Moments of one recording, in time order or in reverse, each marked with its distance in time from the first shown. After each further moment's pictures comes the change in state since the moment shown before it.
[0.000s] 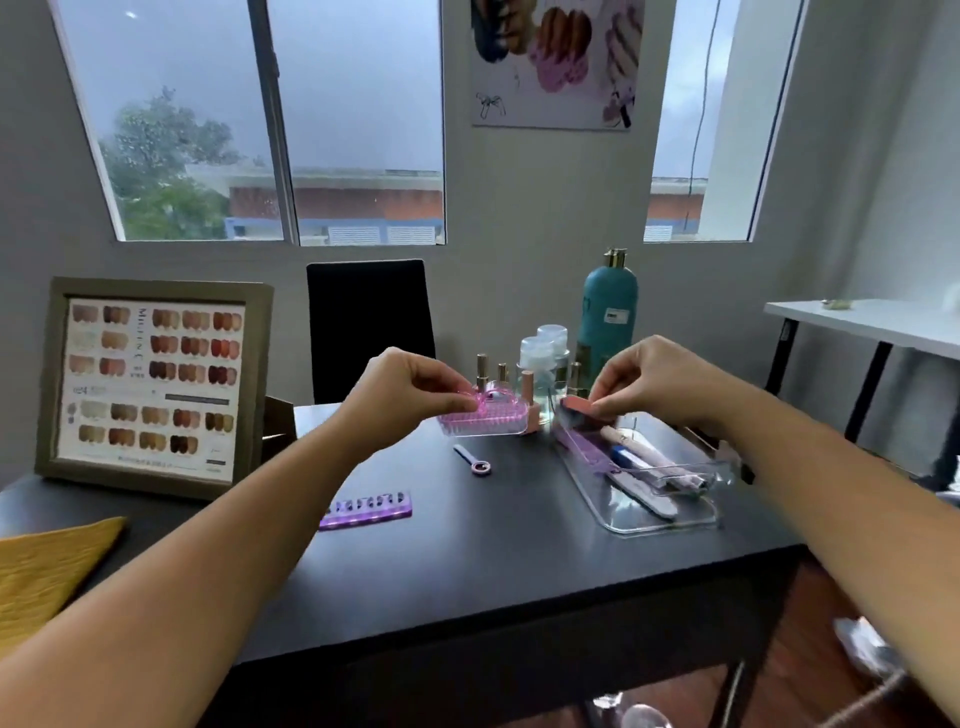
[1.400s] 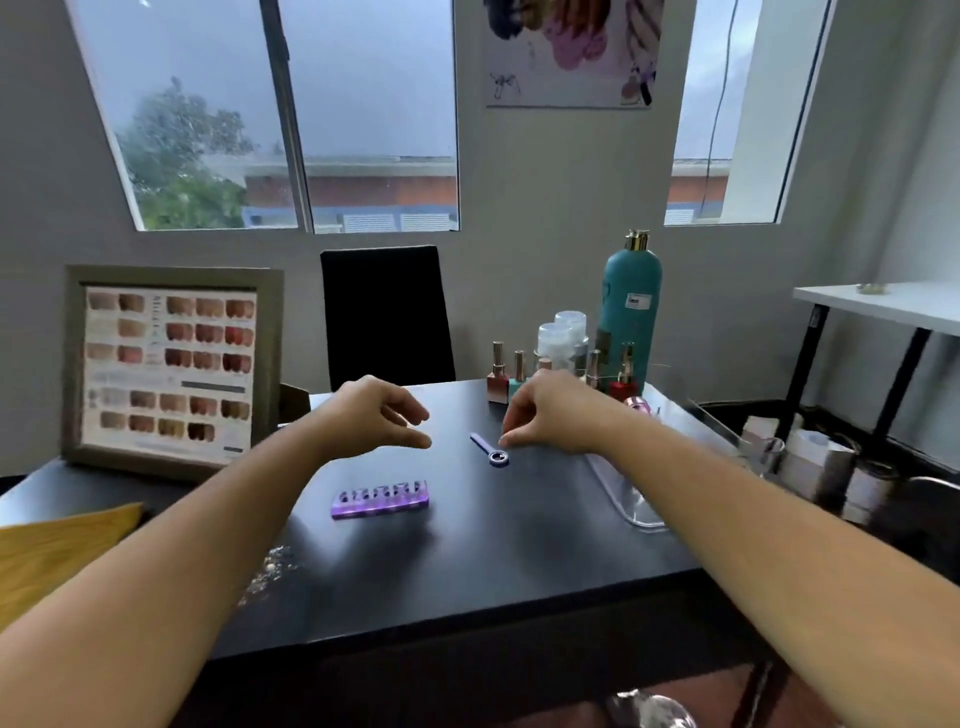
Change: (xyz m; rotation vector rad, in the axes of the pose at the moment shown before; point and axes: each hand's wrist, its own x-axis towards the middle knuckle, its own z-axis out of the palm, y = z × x) left_hand -0.004 -0.054 -0.024 0.321 -0.190 -0.234; right_hand 0.044 -0.017 0.089 -0.345 -0.123 -0.149
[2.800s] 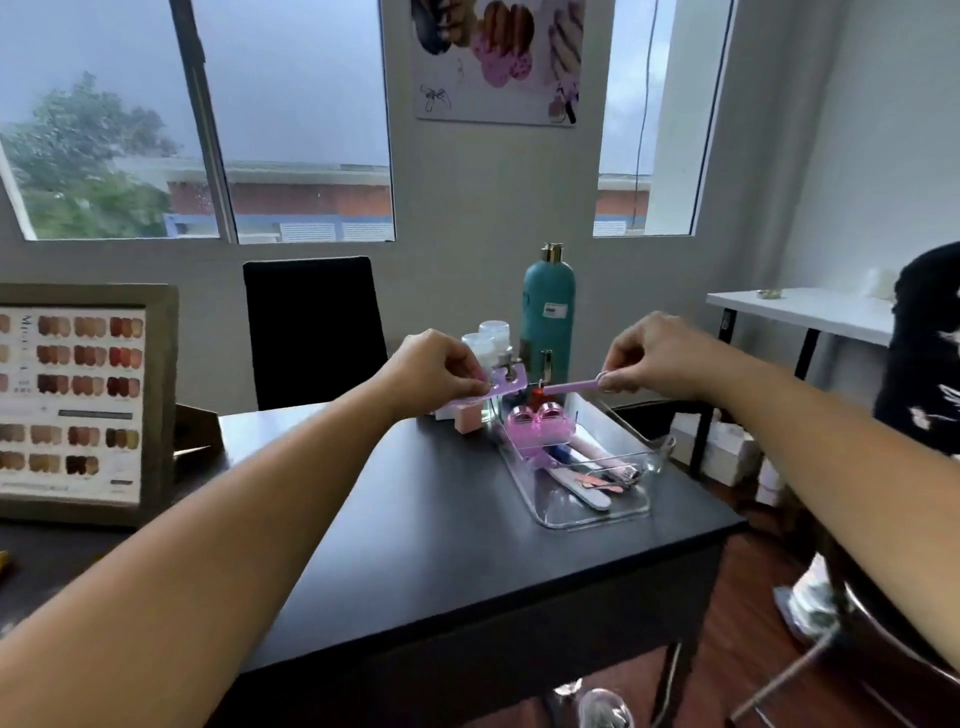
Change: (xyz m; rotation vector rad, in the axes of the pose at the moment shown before) left_hand 0.059 0.117 0.044 -0.025 0.109 0.275; right_hand -0.079 0.083 -0.113 -0.032 0.186 0.233
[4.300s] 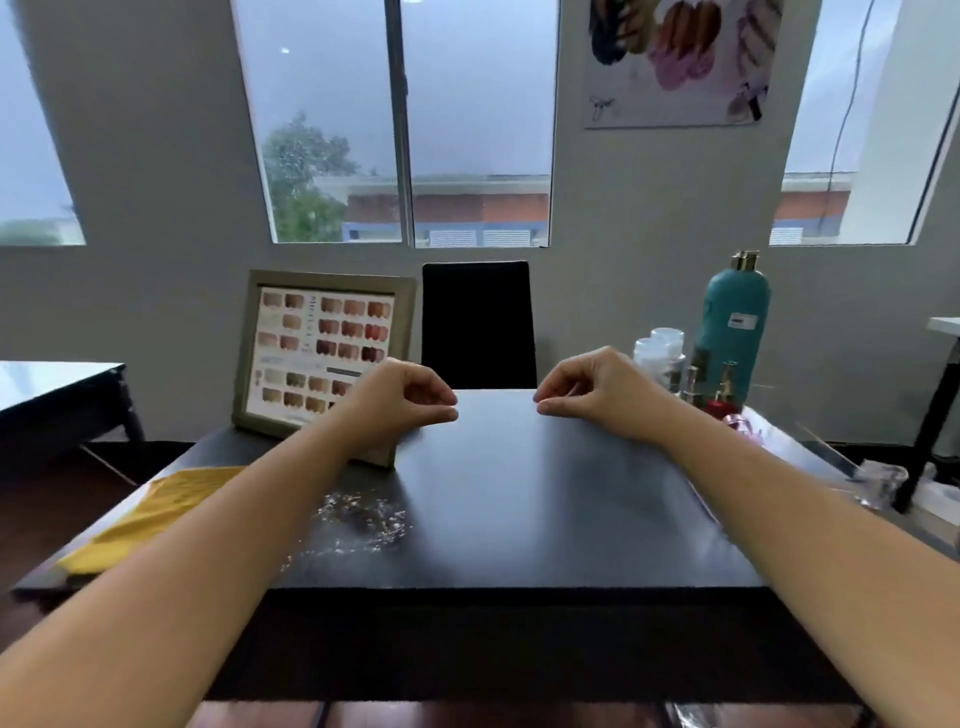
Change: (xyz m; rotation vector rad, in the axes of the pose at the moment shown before) left_hand -0.150 -0.097 -0.116 0.002 0.129 -0.216; right_hand 0.032 -0.146 0.123 0.424 -0.072 -0.459
